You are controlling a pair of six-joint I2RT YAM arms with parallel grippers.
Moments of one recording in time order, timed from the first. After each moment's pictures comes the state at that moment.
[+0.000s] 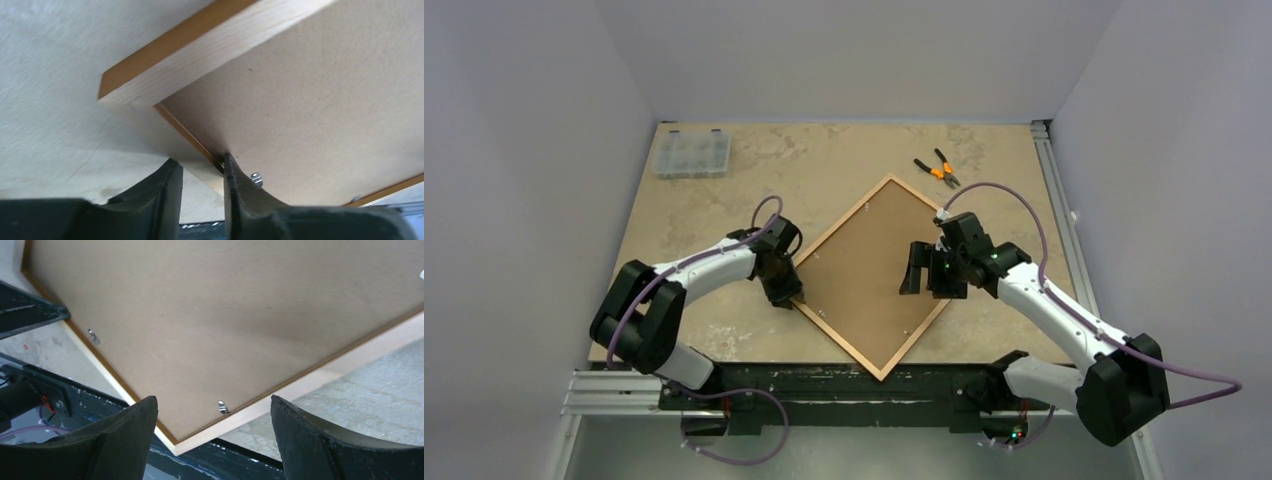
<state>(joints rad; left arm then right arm) -0.53 1.50 0.81 -0.67 0.09 -0.91 0.48 1.13 0.78 -0.69 -0.19 0.57</state>
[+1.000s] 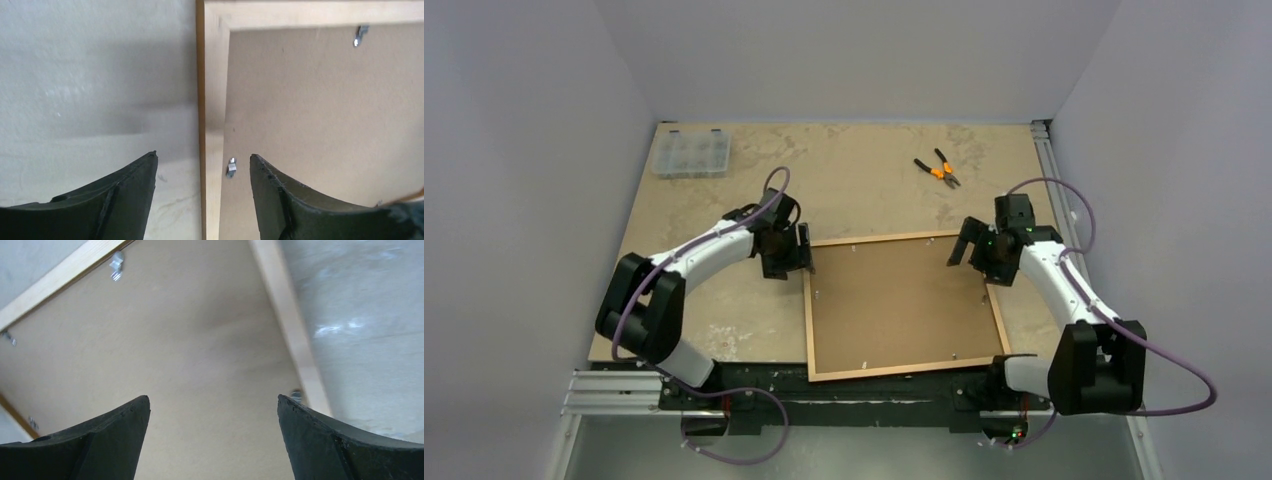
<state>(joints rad) -0.46 1.60 1.02 -0.62 0.09 -0.63 0.09 1.24 0.84 -0.72 -0.10 0.47</state>
